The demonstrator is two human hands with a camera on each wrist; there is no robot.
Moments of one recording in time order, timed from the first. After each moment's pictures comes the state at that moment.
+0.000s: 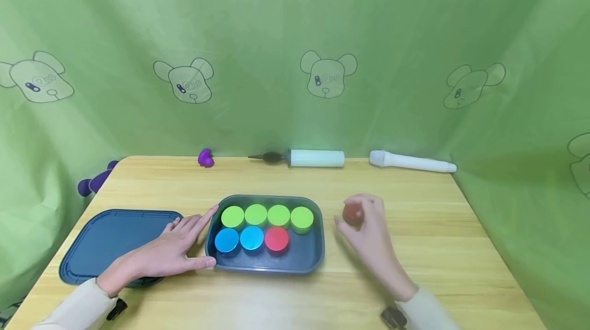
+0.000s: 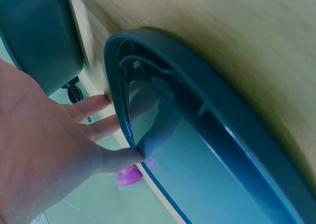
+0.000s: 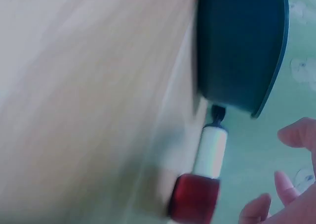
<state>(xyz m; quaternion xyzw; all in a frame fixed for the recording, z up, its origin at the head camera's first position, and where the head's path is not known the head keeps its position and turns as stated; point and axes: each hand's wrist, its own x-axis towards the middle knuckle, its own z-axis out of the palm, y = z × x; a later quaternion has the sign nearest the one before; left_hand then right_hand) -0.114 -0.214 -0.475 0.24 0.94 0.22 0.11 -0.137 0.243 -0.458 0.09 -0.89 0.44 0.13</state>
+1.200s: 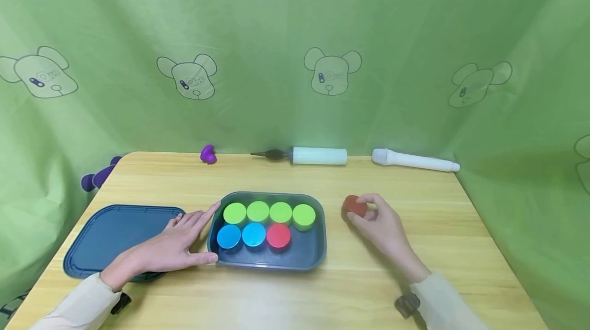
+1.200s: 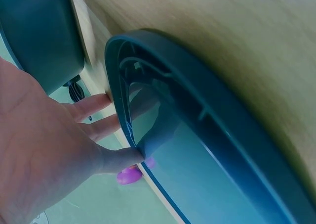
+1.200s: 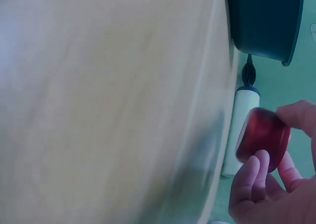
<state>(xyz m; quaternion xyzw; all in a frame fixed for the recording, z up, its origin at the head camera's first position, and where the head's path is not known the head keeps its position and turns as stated) -0.113 -0.216 -0.475 0.24 0.94 0.22 0.11 -0.167 0.286 -0.479 0.02 -0.91 0.42 -0.01</state>
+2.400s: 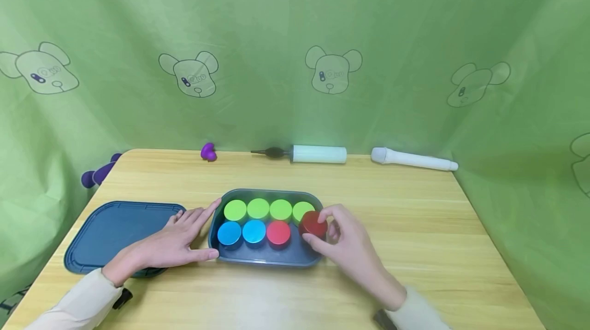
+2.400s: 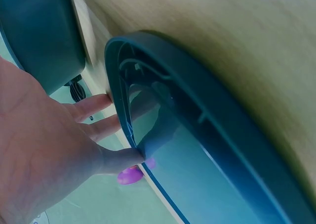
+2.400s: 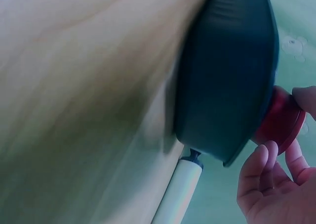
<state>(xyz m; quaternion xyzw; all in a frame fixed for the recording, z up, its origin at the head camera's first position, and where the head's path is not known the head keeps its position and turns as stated) -0.114 -0.216 -0.475 0.24 0.94 0.22 0.11 -0.113 0.209 -0.455 0.16 -0.89 0.42 0.07</state>
